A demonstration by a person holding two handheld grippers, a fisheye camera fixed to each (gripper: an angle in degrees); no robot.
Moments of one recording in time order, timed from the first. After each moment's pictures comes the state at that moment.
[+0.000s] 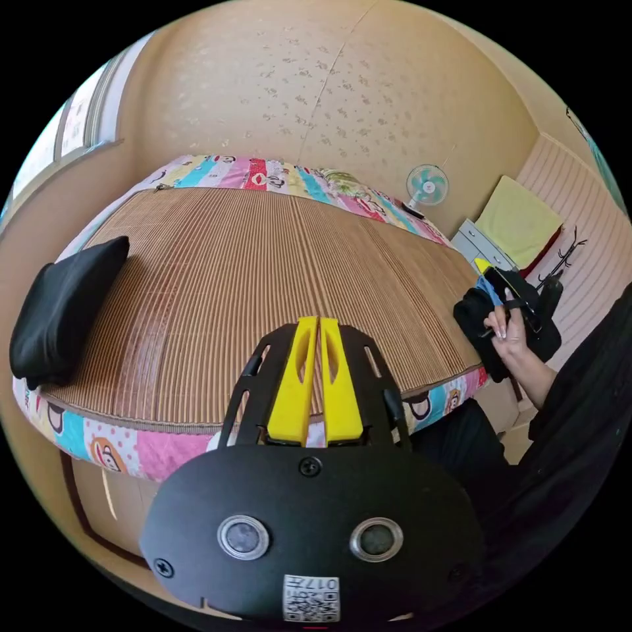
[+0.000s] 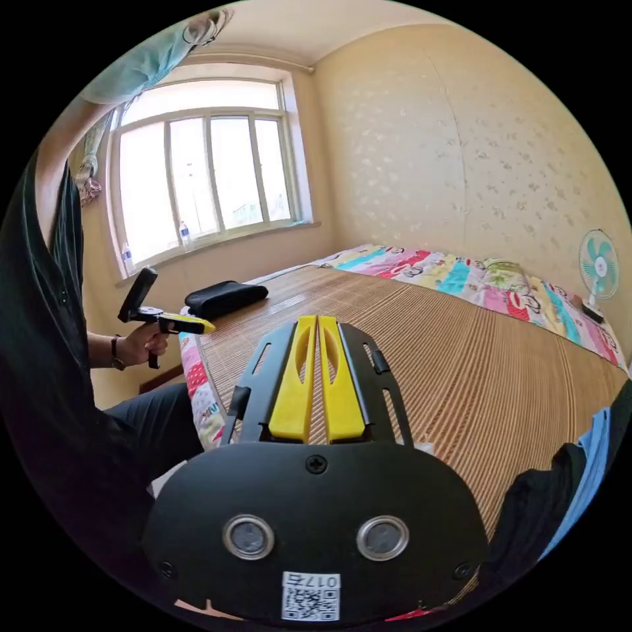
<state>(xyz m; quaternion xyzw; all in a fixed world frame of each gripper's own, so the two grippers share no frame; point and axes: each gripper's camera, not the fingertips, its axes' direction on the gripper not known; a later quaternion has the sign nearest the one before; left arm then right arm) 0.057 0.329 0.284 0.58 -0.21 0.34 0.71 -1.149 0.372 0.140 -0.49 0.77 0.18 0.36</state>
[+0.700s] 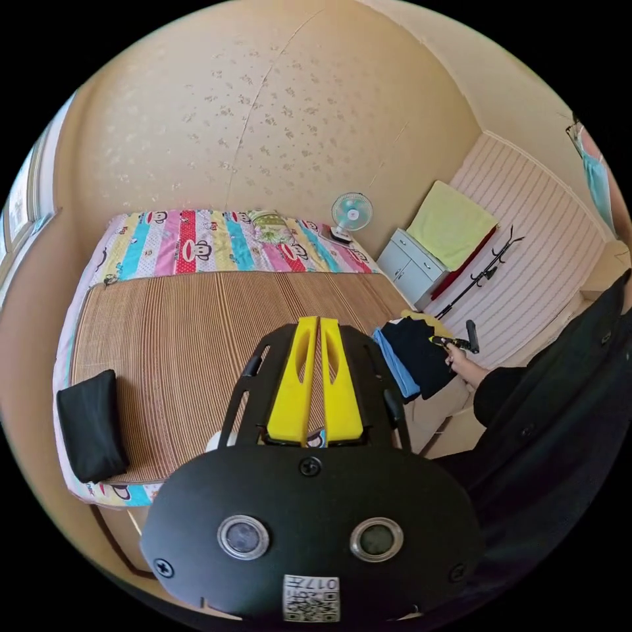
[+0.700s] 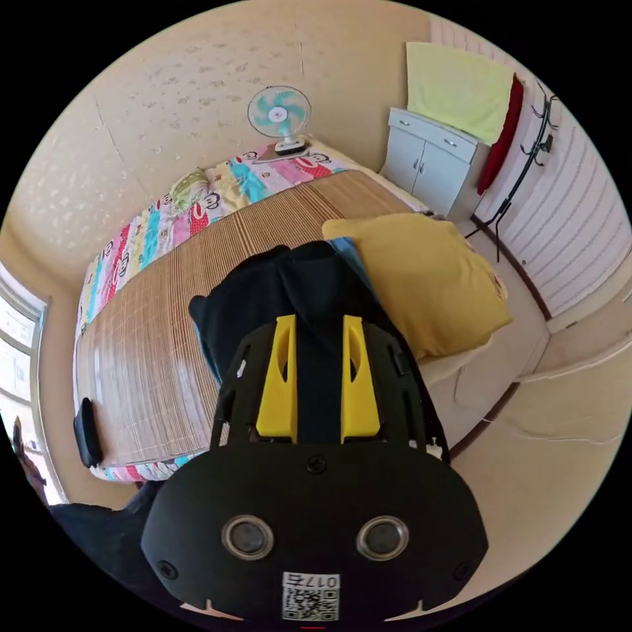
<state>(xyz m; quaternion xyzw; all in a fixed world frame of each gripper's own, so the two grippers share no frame) 0.294 0.486 0.247 0.53 -0.18 0.44 0.70 -1.192 -0.003 0.078 -0.20 0.91 0.31 -0.19</state>
